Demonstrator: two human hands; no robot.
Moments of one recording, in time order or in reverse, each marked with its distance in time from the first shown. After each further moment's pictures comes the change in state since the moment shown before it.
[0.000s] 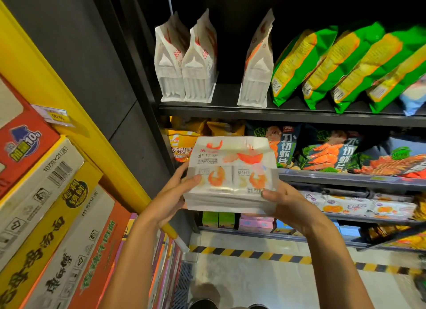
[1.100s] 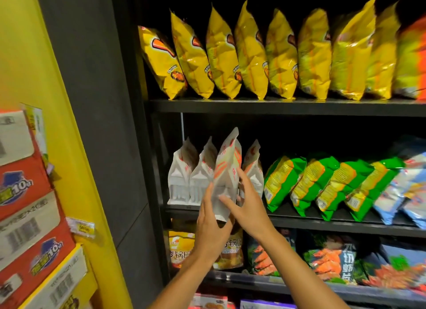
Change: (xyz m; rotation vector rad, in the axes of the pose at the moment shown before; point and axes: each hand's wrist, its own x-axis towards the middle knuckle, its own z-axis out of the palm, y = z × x) left_hand 0.092 0.100 0.074 0.486 0.372 0.890; right_hand 0.112 -0.161 0.082 -0.769 0.315 -0.844
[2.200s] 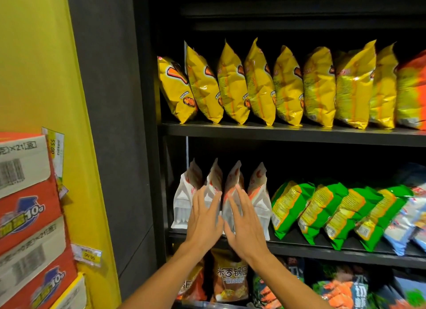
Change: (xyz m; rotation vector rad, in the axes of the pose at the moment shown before) left_hand 0.089 -0.037 -0.027 0.592 -0.047 0.261; right_hand 0.034 0.043 0.035 -0.646 0.208 -0.415
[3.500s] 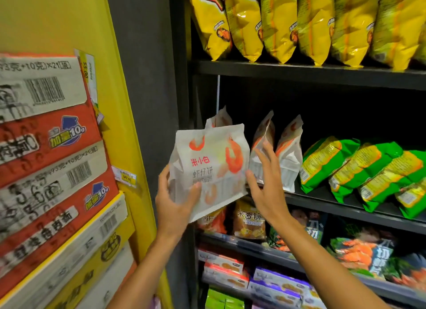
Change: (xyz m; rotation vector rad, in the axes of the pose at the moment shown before) left_hand -0.131 0.007 -0.099 -0.809 0.494 -0.477; right_hand -0.024 -0.038 -0.024 0.471 -0.071 0.192
